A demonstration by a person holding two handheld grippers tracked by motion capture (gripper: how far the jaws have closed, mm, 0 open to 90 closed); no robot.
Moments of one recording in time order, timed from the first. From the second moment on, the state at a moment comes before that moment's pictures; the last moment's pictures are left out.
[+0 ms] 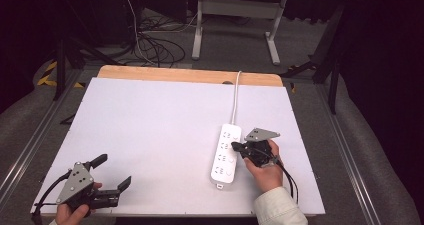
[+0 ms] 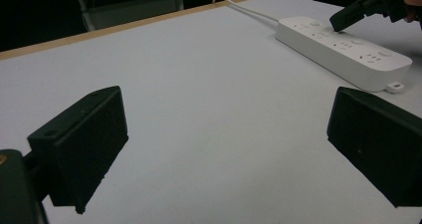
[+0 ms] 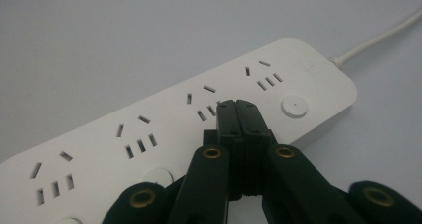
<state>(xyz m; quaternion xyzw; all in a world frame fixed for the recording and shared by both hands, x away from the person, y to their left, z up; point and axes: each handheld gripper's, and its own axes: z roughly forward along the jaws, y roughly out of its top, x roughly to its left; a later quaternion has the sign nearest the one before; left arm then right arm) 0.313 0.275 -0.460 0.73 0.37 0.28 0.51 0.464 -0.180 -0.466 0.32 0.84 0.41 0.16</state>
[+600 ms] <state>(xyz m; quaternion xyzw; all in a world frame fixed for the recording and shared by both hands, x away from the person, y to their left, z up) 0.313 0.275 -0.460 0.73 0.37 0.28 0.51 0.461 -0.178 -0.468 0.33 0.84 0.41 0.17</state>
